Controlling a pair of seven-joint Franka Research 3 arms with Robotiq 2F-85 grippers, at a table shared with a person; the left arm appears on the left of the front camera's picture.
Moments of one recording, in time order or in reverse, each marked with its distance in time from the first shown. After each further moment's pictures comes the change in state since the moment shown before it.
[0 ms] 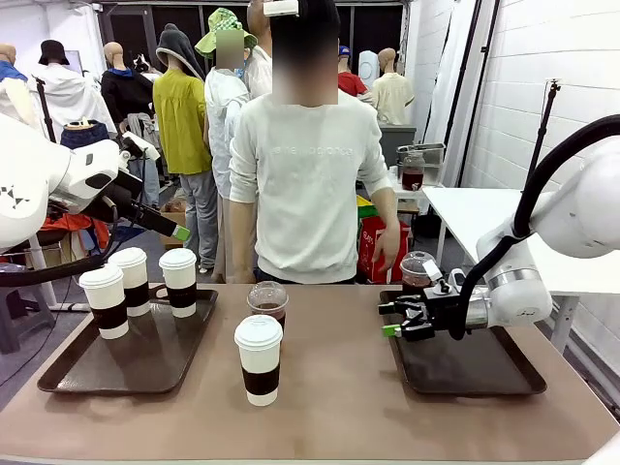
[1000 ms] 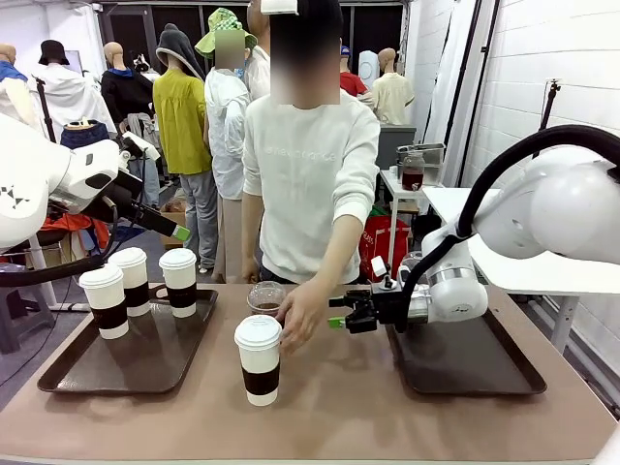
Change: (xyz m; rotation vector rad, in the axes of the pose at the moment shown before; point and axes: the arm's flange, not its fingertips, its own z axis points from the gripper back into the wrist) left arm 0.000 0.000 0.000 0.000 0.000 0.000; right arm 0.014 -0.027 -0.108 0.028 -0.051 0.012
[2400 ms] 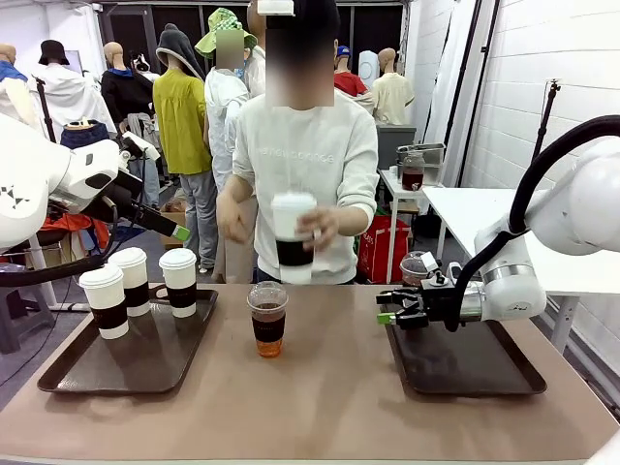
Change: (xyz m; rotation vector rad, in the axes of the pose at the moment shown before) left arm 0.000 0.000 0.000 0.000 0.000 0.000; right arm 0.001 0.010 0.113 -0.071 0.019 -0.027
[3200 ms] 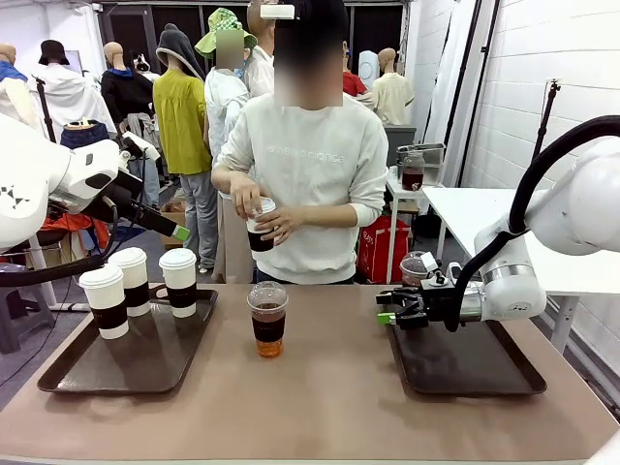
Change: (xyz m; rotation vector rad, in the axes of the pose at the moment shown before) left arm 0.000 0.000 0.000 0.000 0.000 0.000; right arm 0.000 0.000 0.000 0.000 0.000 0.000
